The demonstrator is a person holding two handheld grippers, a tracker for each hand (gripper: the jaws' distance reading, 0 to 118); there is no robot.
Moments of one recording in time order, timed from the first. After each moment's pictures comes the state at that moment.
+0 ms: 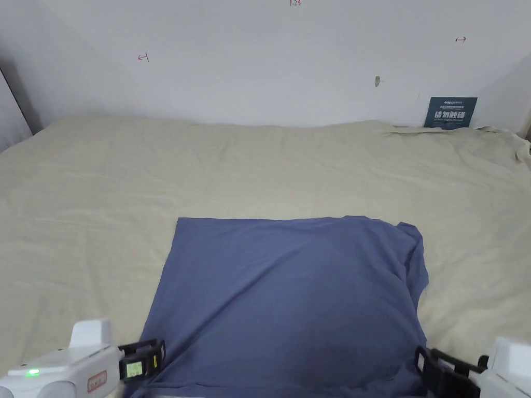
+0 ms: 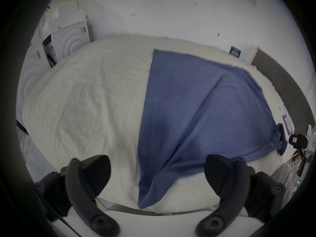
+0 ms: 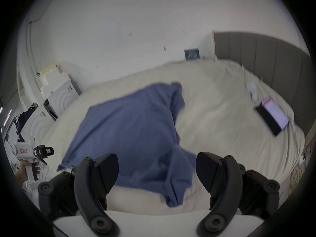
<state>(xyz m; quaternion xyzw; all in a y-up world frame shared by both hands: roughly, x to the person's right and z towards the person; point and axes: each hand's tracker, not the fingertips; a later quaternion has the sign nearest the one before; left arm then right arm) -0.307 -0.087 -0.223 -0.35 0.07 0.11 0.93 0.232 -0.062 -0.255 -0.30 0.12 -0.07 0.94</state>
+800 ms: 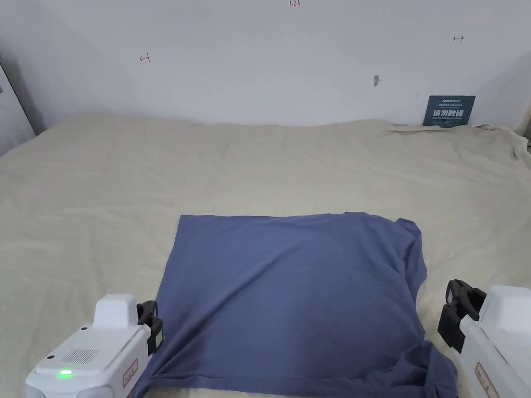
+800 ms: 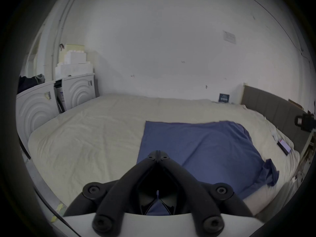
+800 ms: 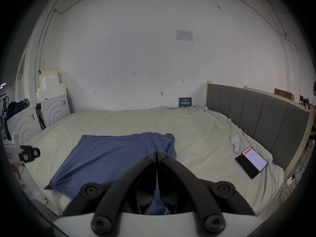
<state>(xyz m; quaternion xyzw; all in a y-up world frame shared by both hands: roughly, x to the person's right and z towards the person) -0.259 -0.068 -0.212 -0.27 0.08 0.03 0.96 0.189 -0.012 -0.234 -0.16 0.06 -0.01 0.99</state>
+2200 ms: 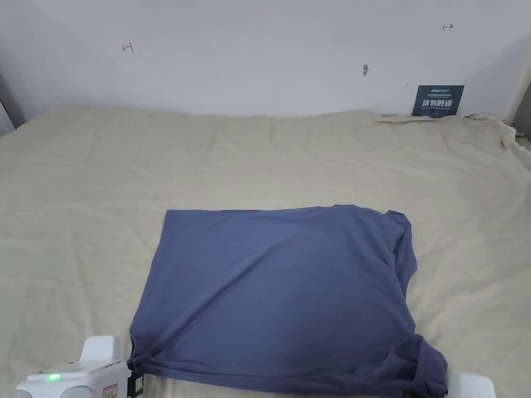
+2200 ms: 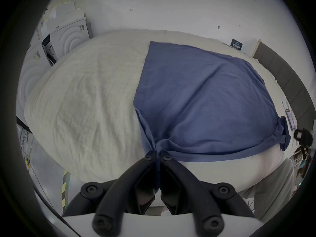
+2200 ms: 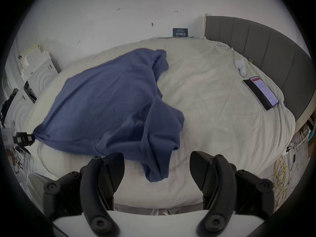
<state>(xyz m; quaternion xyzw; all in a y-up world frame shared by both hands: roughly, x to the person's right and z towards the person) -0.286 -0.128 -0.224 -0.45 0.08 0.07 0.89 0.214 -0.149 -0.242 -0.44 0.04 -0.02 0.90</state>
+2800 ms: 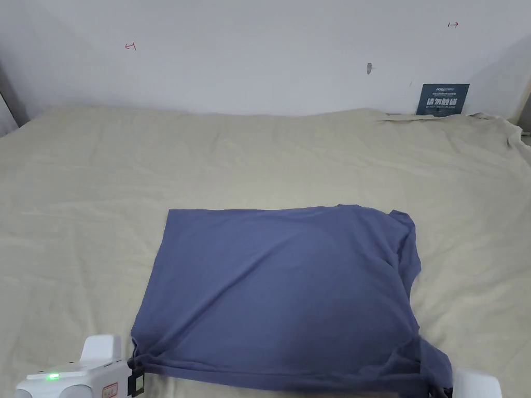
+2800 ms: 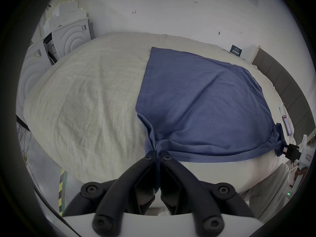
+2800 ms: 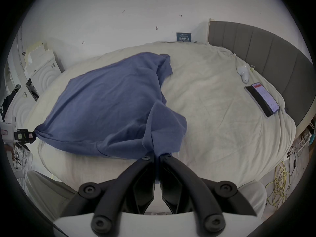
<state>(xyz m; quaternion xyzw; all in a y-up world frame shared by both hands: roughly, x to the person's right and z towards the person) -0.290 -0.130 -0.227 -0.45 0.08 0.08 0.89 0.214 -0.126 -0.235 -0.41 0.06 -0.01 0.91</state>
